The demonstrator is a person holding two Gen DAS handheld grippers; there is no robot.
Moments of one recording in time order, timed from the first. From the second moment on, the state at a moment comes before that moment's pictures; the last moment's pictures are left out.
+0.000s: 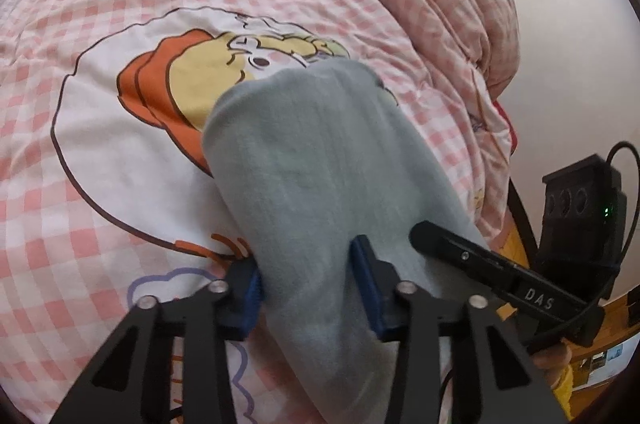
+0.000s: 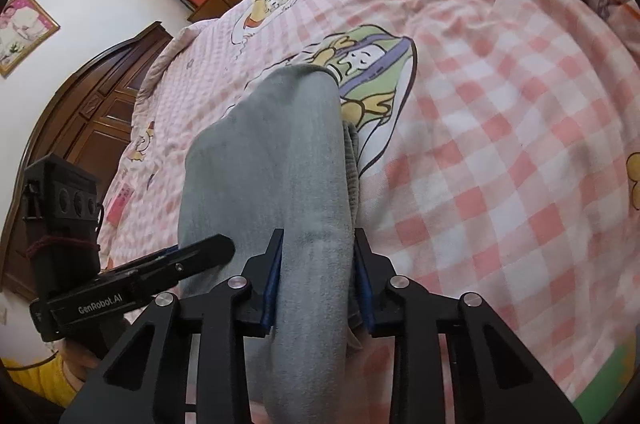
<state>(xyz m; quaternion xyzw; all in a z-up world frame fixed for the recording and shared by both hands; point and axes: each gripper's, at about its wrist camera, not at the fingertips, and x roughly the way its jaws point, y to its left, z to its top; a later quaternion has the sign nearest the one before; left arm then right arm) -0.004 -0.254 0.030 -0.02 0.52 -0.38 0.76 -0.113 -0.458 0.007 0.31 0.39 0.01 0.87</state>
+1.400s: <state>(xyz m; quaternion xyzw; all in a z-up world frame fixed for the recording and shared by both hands) 0.111 0.075 0.080 -0.08 0.46 -0.27 0.84 0.043 -0.163 0.051 0.23 0.39 0.15 0.88</state>
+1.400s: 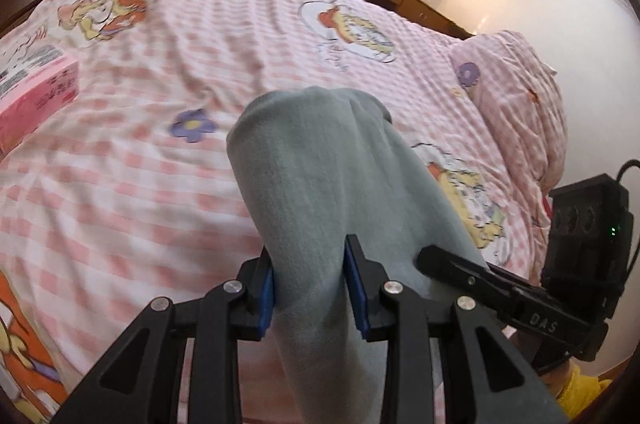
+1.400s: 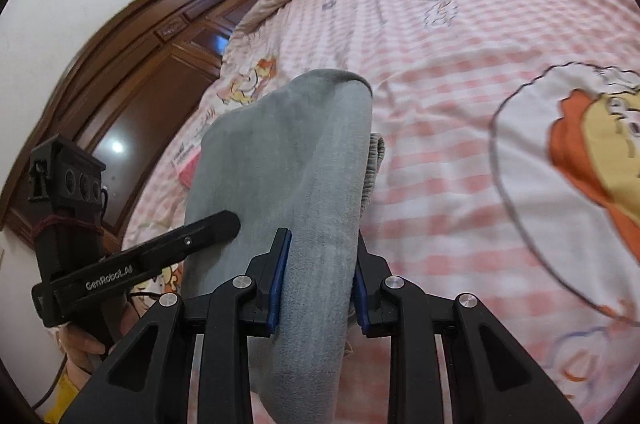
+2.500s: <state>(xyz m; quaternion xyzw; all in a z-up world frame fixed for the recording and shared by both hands) 0.053 0.096 0.023 -0.04 0.48 -0.13 0.87 0.021 -0.138 -0.003 0.05 0.44 0.12 0.89</state>
